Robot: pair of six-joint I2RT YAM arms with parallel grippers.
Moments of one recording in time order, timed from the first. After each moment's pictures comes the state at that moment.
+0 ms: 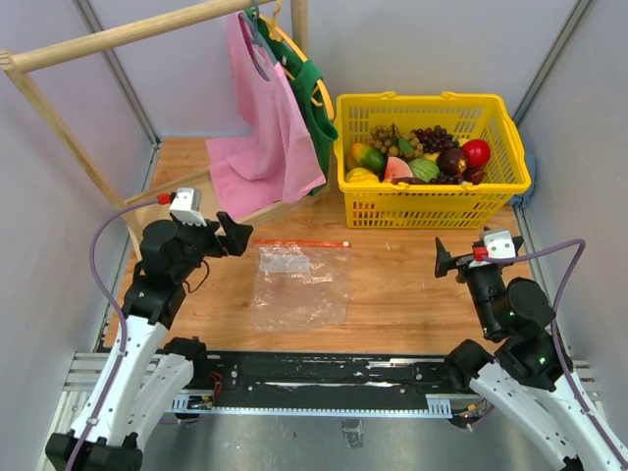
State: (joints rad) left arm -0.18 0.63 0.66 -0.24 0.18 -0.31; right arm 0.66 0.25 0.63 -0.30 0.50 -0.27
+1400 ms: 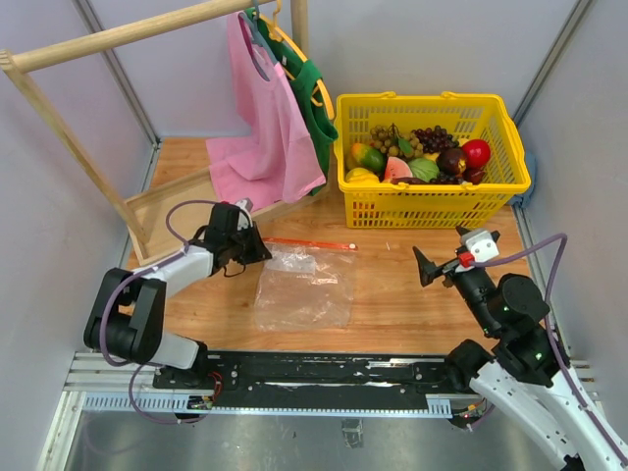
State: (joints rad) left arm -0.26 1.43 0.64 -0.04 0.26 -0.49; right arm 0.66 0.27 0.63 -0.30 0.24 -0.26
